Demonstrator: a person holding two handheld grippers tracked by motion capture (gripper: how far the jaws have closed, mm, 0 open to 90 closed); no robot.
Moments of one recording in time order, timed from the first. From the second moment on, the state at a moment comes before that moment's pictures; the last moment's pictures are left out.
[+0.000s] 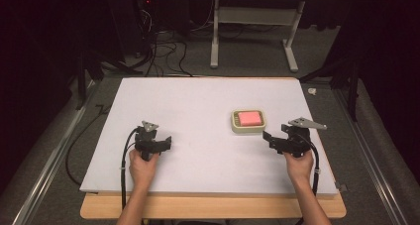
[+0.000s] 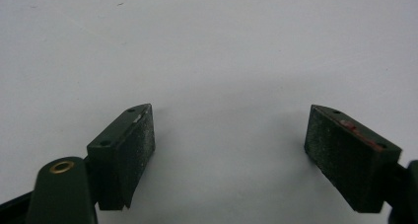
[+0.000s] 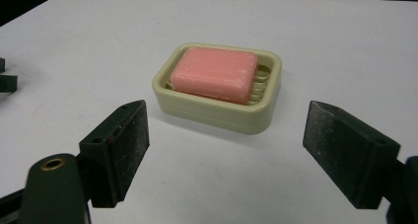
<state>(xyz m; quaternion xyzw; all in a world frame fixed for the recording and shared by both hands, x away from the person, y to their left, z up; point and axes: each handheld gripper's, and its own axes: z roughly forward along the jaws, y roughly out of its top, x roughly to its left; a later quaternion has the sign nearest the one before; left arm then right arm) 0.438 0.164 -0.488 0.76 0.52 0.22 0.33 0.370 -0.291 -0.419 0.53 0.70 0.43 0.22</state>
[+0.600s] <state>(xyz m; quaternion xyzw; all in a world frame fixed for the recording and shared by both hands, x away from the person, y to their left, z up) 0.438 0.164 -0.488 0.76 0.51 0.22 0.33 0.356 -0.283 -0.427 0.52 0.71 0.43 0.22</state>
